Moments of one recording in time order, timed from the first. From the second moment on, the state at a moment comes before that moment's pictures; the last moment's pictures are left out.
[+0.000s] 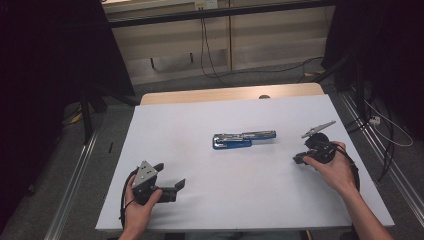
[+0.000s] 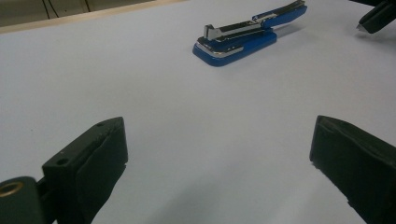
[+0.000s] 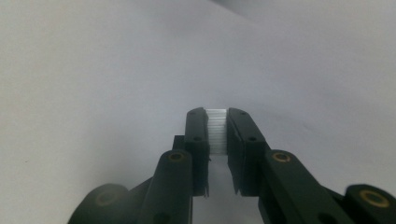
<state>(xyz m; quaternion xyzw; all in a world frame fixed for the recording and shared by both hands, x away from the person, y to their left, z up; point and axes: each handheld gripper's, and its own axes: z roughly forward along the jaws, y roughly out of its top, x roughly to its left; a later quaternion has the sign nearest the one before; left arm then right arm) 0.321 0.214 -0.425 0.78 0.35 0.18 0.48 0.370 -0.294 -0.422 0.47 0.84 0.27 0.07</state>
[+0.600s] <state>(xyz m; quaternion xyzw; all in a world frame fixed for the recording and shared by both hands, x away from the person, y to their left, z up) 0.320 0.215 -0.423 0.78 0.35 0.19 0.48 0.366 -0.283 -0.409 0.42 0.84 0.33 0.09</state>
